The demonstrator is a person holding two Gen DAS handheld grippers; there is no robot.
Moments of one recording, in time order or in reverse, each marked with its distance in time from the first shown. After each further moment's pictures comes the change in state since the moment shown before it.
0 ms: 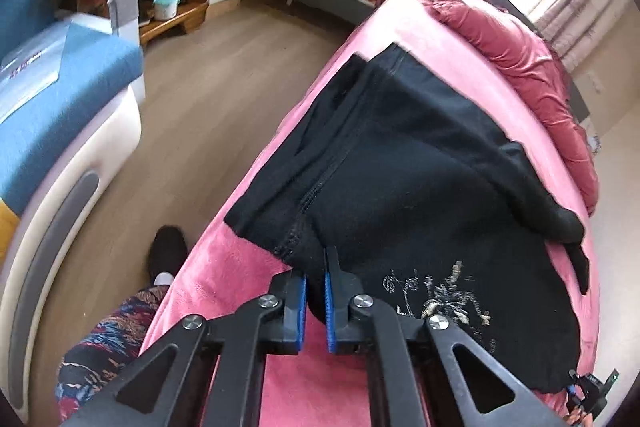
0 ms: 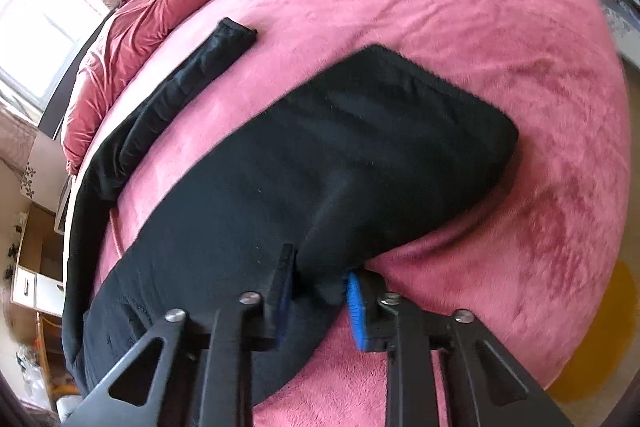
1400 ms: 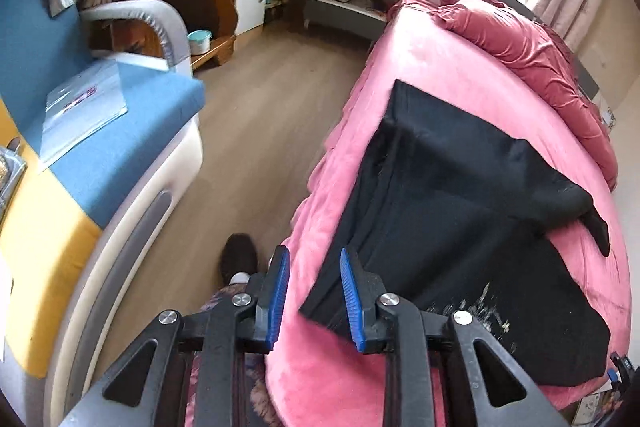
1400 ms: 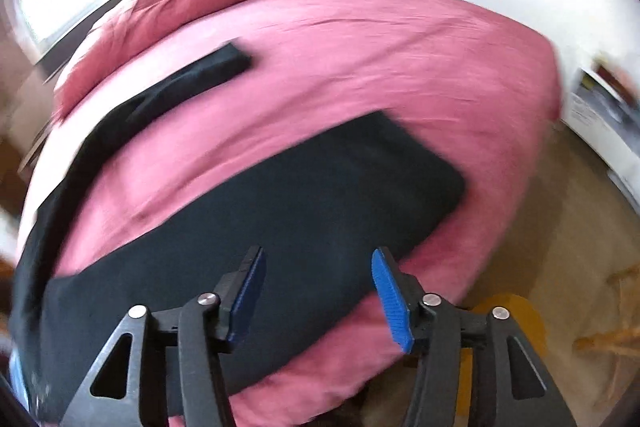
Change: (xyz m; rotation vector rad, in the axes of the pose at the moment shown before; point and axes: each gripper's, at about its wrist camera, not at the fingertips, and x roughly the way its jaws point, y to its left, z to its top) left arm -0.099 0.036 -0.018 0.106 -0.052 0.142; right arm -0.091 0.005 -0.050 -0.285 -0.083 -0.136
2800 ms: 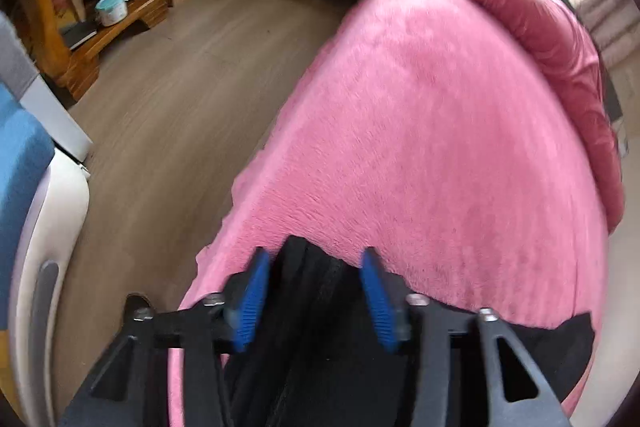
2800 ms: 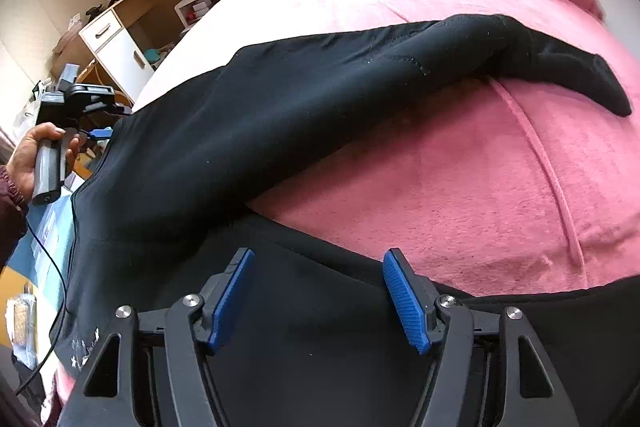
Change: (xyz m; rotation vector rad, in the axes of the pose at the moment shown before) left arm 0.258 -0.136 0.227 -0.063 0.254 -0.058; right arm 0.074 0.326 -0.048 -0.515 0.188 0.391
